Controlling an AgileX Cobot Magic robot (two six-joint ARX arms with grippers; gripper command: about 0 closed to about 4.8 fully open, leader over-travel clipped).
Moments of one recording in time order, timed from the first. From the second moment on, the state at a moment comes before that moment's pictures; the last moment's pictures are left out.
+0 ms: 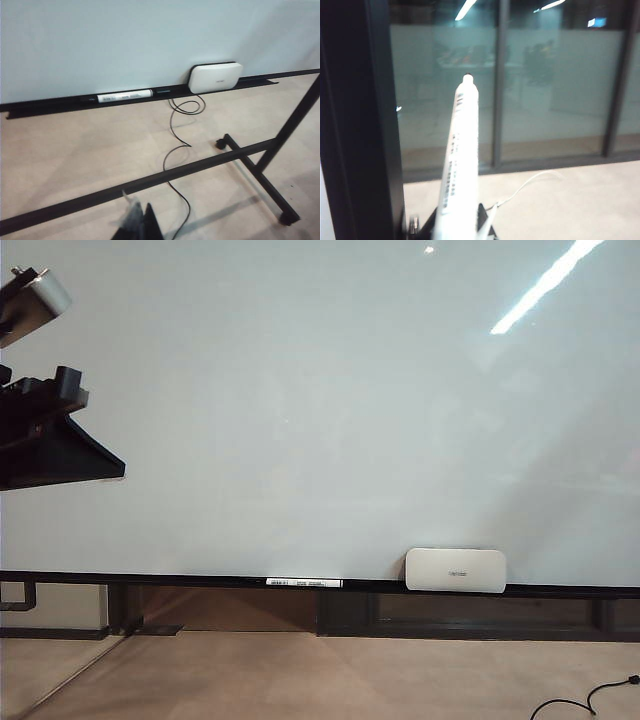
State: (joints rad) left arm -0.40 1.06 0.15 0.70 0.15 -0.08; right arm -0.84 2.35 1.70 0.93 -0.58 0.14
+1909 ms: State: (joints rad) left arm -0.40 0.16 0.73 -0.34 0.13 0.05; right arm 0.37 1.40 1.46 0.07 -0.19 0.15
